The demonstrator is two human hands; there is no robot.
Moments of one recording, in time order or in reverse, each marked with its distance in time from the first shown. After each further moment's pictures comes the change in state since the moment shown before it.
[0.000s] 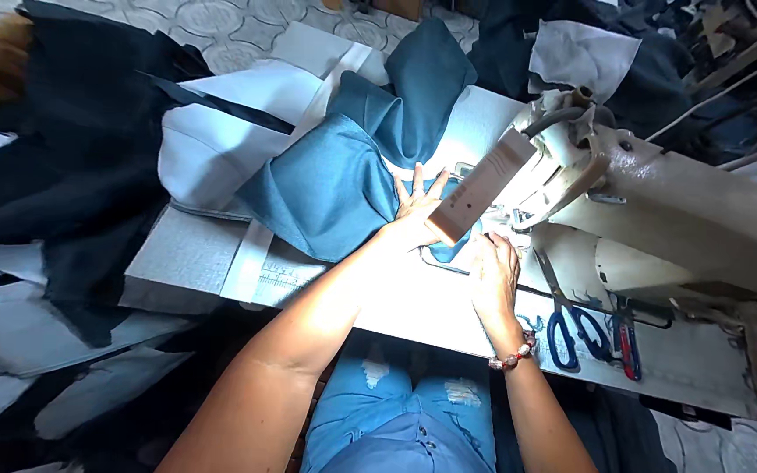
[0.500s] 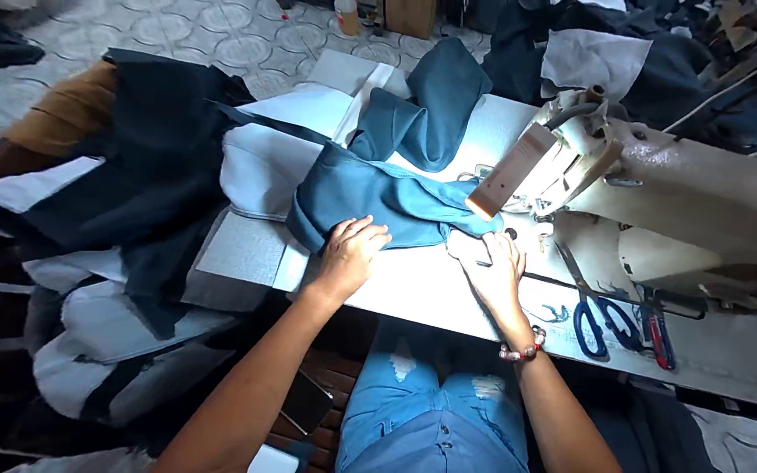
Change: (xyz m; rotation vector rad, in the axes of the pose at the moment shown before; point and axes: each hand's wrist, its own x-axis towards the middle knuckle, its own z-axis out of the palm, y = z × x) left_hand -0.168 -0.075 -0.025 0.142 0.451 0.191; right_hand -0.009 -0.037 0.003 0.142 -0.084 0.081
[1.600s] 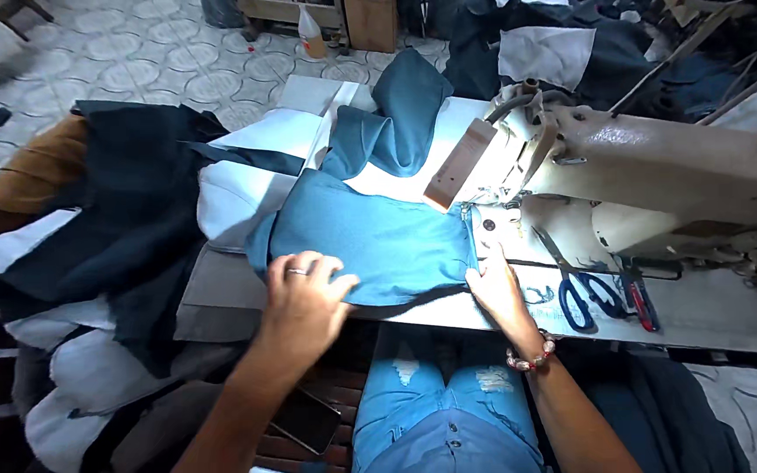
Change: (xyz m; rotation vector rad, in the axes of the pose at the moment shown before) left_hand -0.031 0.050 -0.078 0.197 -0.079 0.079; right_hand -0.018 -0.020 -0.044 0.088 -0.214 0.308
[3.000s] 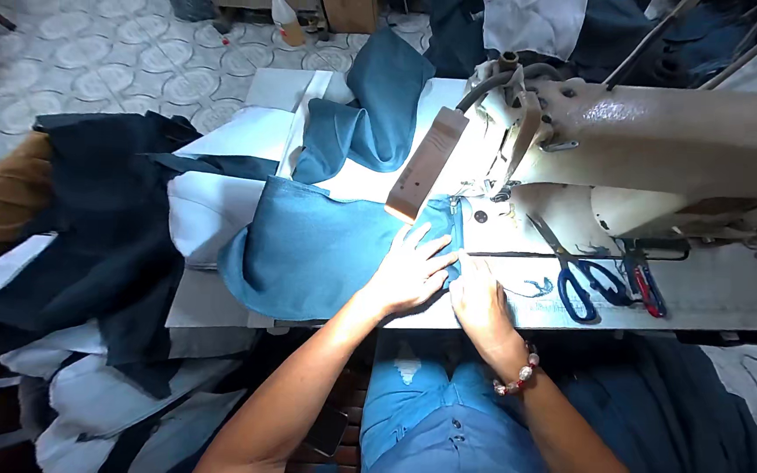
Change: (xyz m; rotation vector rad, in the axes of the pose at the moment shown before) left_hand 0.096 0.040 0.120 -0.376 -0.169 0.343; right_hand -0.028 -0.009 0.020 -0.171 0.074 -0.104
